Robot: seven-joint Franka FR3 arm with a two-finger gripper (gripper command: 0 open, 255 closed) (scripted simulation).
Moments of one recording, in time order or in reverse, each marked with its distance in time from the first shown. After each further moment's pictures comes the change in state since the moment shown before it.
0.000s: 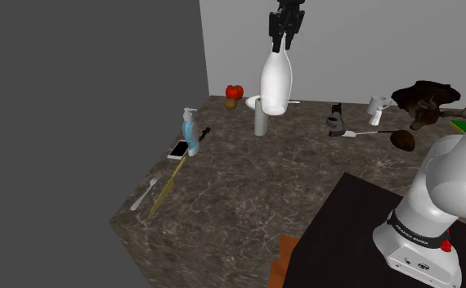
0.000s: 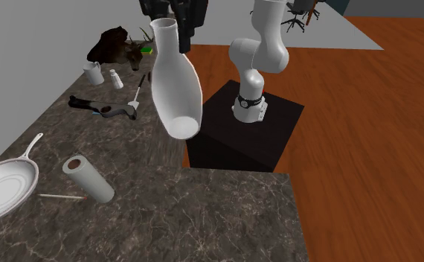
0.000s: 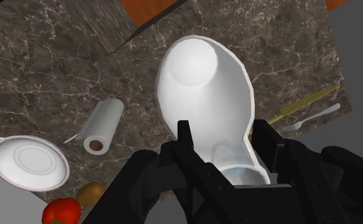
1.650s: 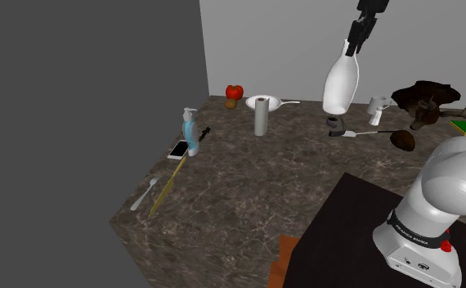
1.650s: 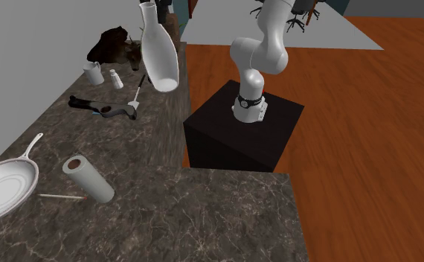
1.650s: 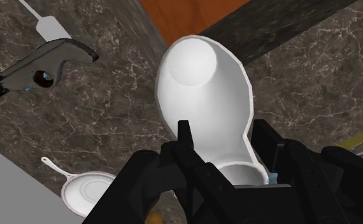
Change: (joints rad) arm -0.145 -0.364 -0.284 -0.378 -0.105 0.030 -0.405
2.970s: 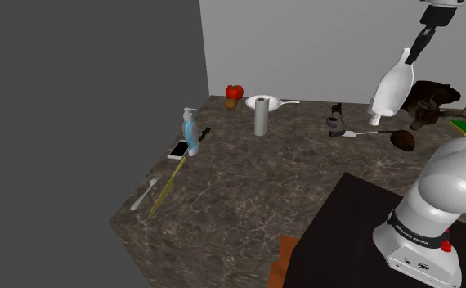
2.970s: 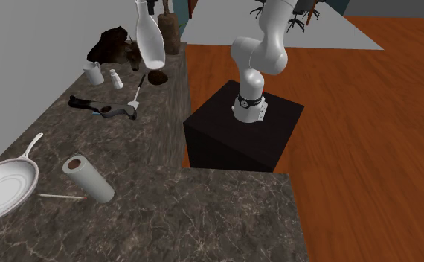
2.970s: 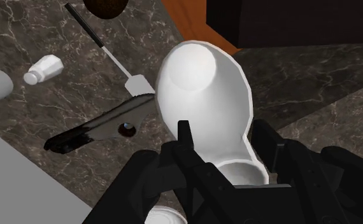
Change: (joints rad) arm -0.078 0.009 -0.433 0.025 -0.149 0.057 -0.480
